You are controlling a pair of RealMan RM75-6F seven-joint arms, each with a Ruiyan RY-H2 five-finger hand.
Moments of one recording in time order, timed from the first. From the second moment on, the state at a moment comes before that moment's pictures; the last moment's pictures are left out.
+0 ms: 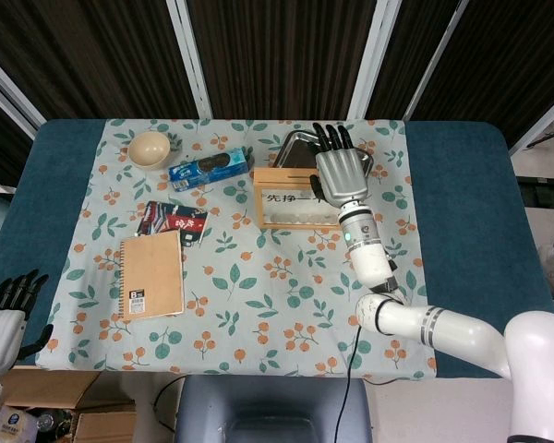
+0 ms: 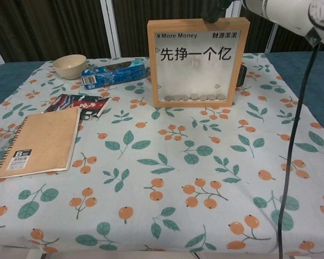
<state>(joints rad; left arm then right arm) -0.13 -1.16 -0.02 -1.45 1.49 1.41 -0.04 1.07 -1.53 0.42 -1.32 -0.69 1.02 -0.68</state>
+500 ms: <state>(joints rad) -0.13 -1.14 -0.03 -1.48 1.50 1.44 -0.03 0.71 -1.28 0.22 -1.62 -1.04 1.34 -0.49</state>
